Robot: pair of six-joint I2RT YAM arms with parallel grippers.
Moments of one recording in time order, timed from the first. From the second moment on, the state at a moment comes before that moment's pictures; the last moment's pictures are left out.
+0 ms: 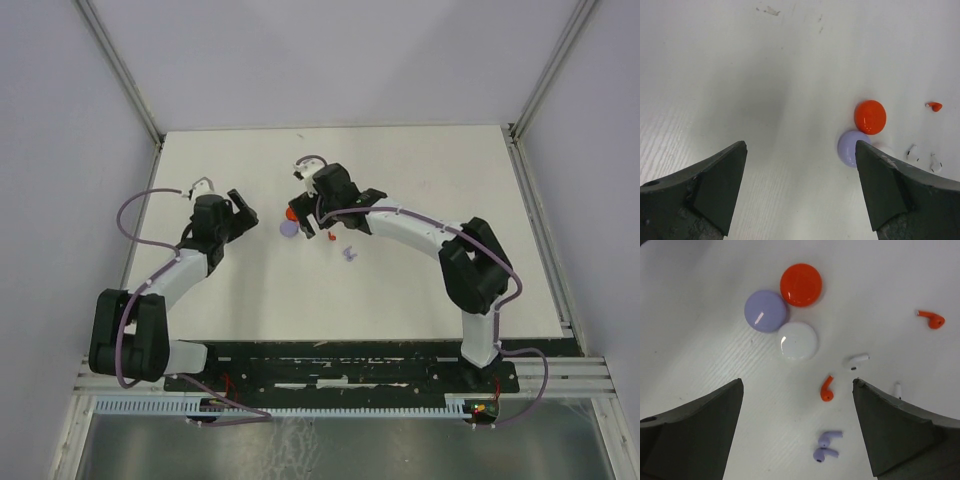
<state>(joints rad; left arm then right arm) -0.17 1.34 0.68 0.11 -0.14 -0.60 0.75 1.89 1.45 -0.27 0.05 0.07</state>
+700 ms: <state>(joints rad) -0.07 1.29 0.65 0.11 -0.01 -0.61 0.83 2.31 1.90 -0.41 -0.03 0.01</state>
